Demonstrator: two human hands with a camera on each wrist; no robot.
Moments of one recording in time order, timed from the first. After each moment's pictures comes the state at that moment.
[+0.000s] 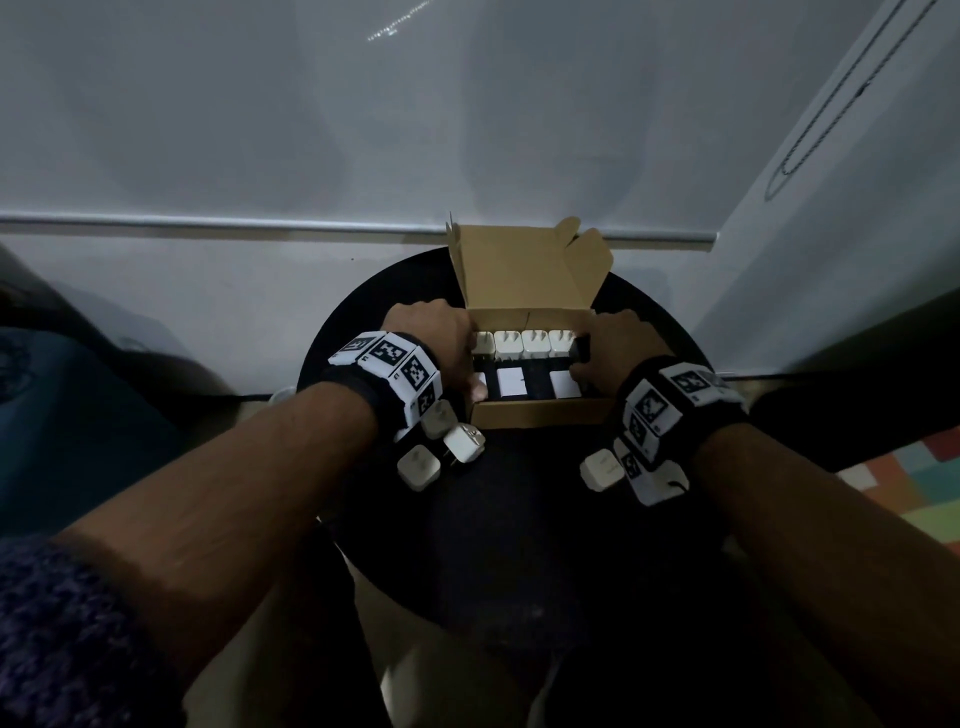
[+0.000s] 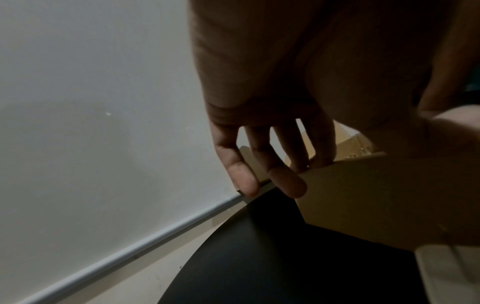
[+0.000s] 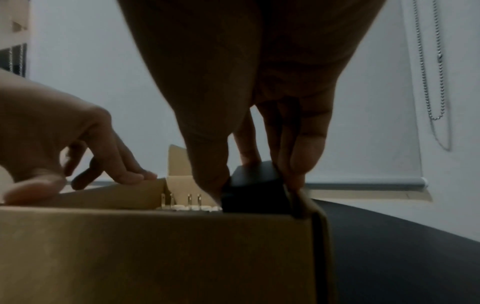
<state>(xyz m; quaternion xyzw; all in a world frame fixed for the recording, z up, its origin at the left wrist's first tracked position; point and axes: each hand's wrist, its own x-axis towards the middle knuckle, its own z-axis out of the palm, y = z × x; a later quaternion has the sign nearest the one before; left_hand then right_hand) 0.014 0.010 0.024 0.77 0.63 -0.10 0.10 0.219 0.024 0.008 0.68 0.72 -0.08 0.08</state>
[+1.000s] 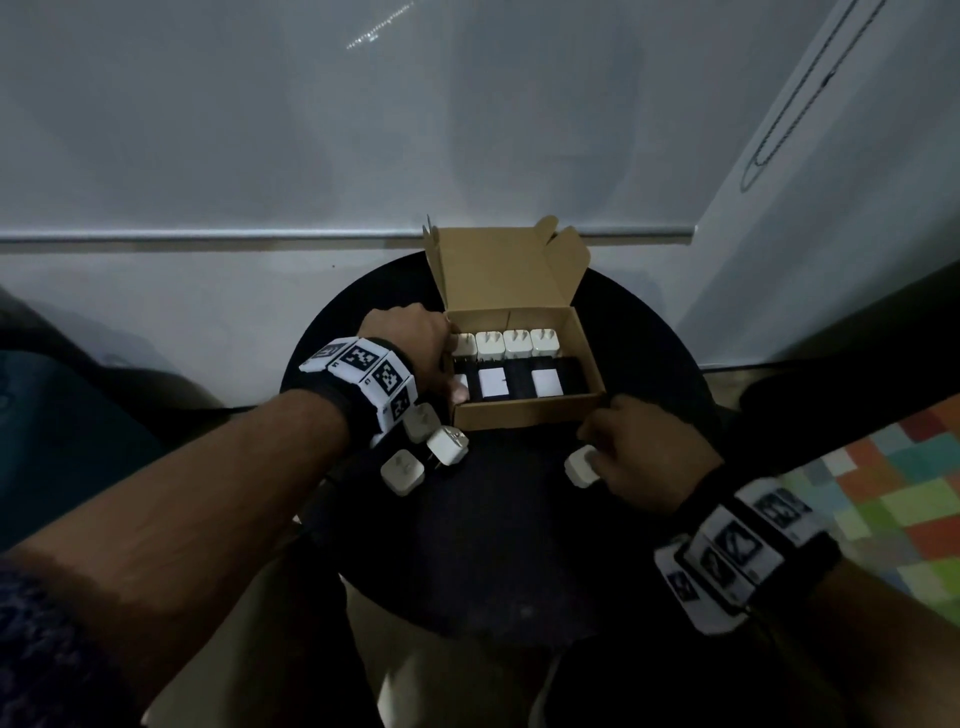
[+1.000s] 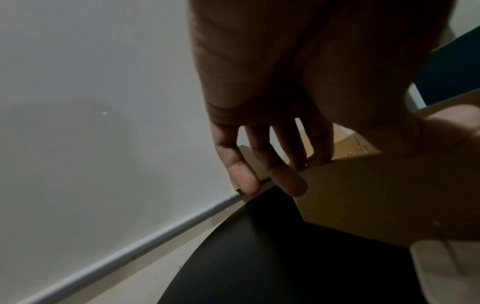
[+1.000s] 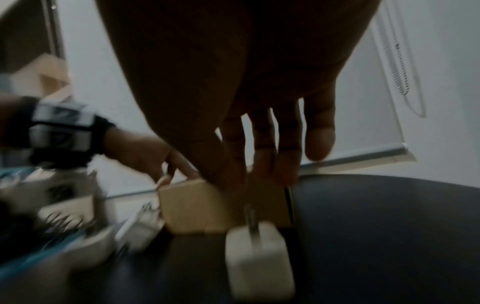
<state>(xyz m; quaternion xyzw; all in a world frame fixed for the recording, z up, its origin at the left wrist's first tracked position) 0.014 0.012 0.021 0.77 0.62 -0.12 0.08 0.255 -0.085 0.015 0.64 0.74 -0.17 0.06</state>
